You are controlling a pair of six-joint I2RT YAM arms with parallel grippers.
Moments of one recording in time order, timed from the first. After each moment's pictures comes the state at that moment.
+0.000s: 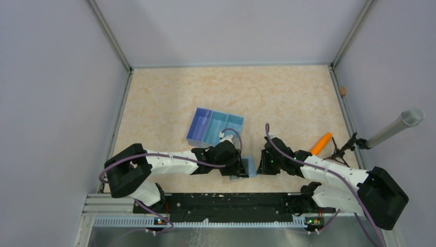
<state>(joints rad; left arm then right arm) -1.11 1.50 0.71 -0.05 0.05 -1.08 0.79 1.07 0.40 -0.34 -0.06 0.79</state>
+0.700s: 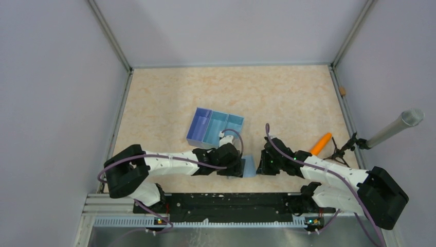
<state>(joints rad) -1.14 1.49 0.73 -0.17 -0.09 -1.02 0.80 1.07 0.40 -0.33 -0.05 0.81</state>
